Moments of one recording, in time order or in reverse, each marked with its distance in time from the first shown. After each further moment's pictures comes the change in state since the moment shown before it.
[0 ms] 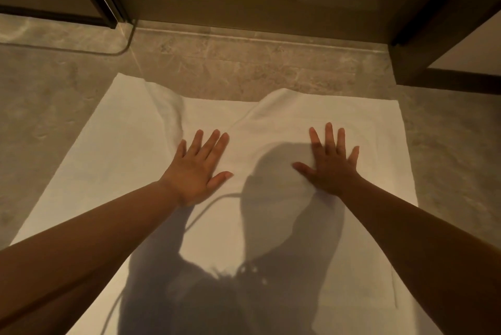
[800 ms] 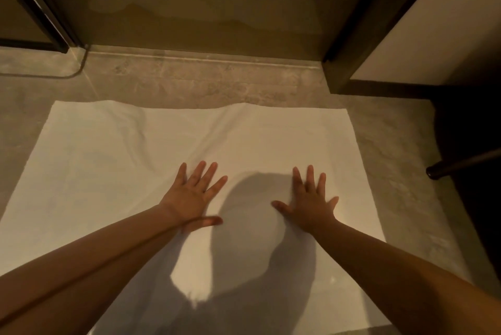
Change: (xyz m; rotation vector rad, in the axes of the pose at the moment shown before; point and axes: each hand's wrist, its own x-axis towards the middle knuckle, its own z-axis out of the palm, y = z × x) left_hand 0.001 0.070 0.005 0.338 -0.188 0.245; right_hand -0.097 0.027 0.019 0.179 -0.087 0.237
